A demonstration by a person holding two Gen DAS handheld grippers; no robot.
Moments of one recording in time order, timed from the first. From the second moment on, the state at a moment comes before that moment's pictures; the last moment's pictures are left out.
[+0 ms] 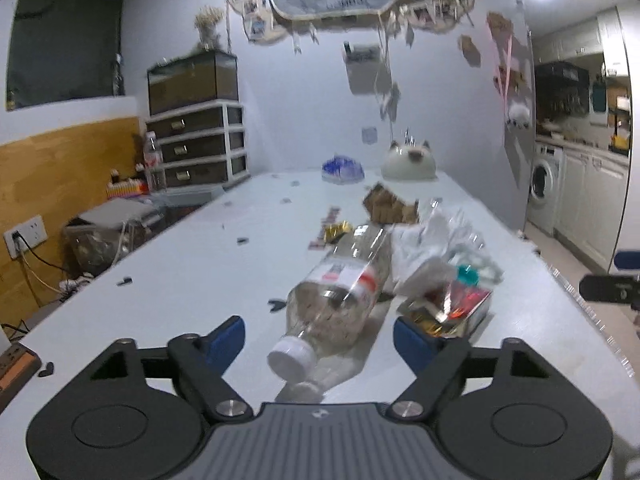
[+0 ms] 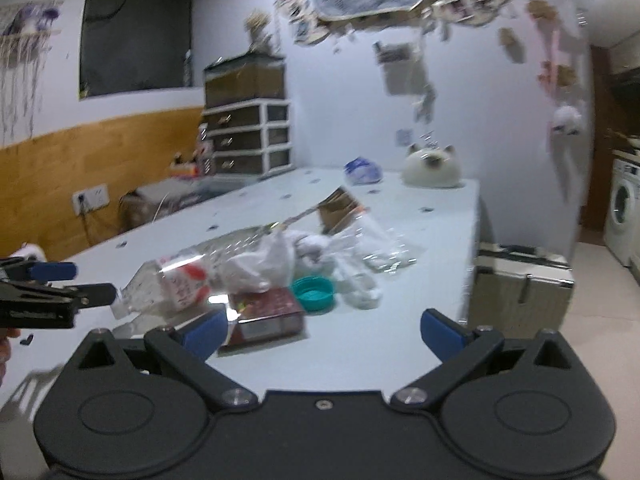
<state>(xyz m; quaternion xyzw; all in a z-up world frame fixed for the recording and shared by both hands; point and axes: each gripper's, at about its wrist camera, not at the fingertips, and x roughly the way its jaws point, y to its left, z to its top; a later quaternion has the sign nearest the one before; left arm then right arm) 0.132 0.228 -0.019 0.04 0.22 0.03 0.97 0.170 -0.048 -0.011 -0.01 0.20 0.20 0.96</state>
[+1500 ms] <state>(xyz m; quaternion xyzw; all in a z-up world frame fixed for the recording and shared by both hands) 0.065 0.201 -0.009 0.08 0.31 -0.03 0.95 0.150 -0.058 -0.048 -0.20 0.25 0.40 0.86</state>
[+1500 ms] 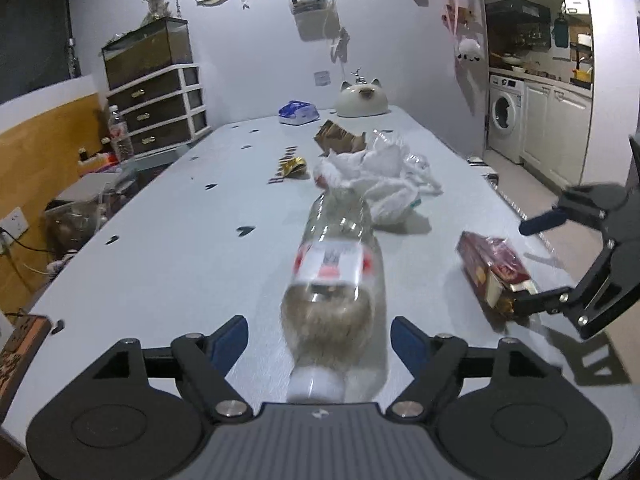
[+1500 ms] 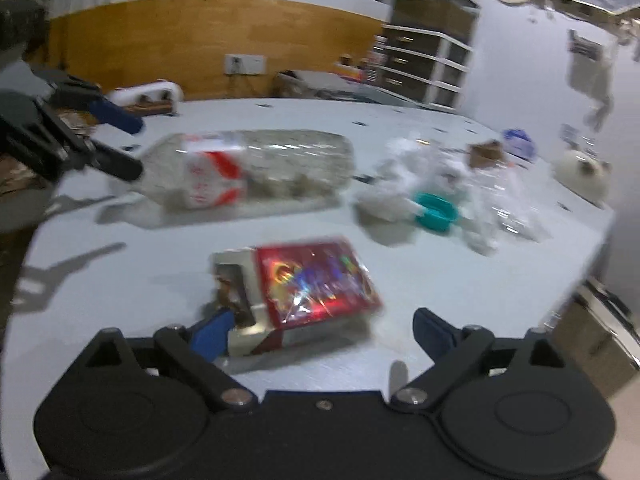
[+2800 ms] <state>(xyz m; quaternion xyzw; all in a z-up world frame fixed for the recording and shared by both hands) 0.174 0.173 -0.009 0.12 0.48 -0.03 0.87 0.173 -0.029 -0.038 -0.09 0.37 0.32 0.87</state>
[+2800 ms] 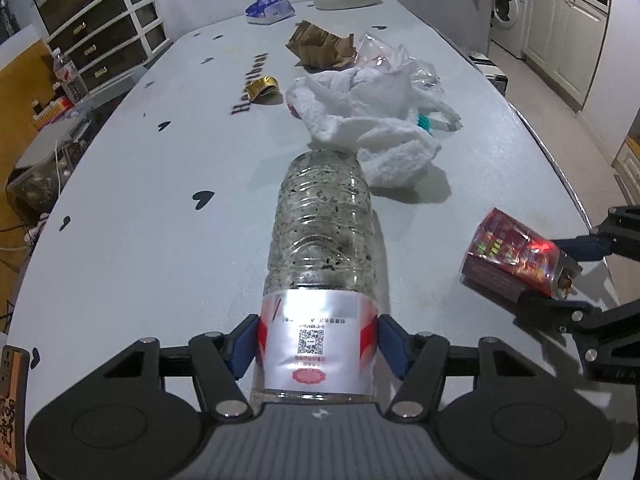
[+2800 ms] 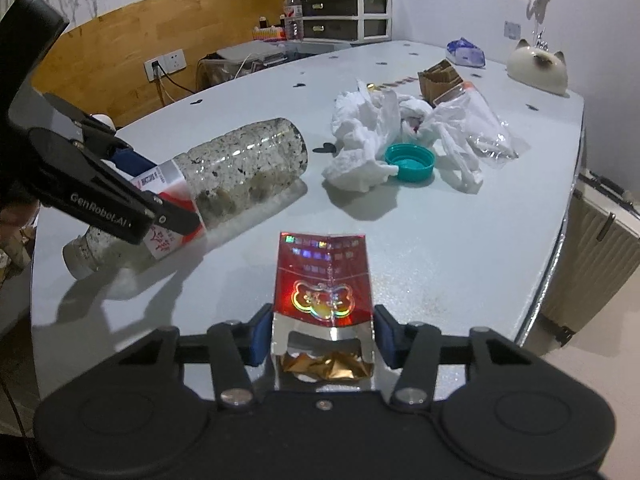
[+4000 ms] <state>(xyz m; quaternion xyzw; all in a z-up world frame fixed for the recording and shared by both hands) 0.085 0.020 0.044 0.05 0.25 -0.06 0.96 0.099 -0.203 0.033 0.01 0.22 0.15 0.96</state>
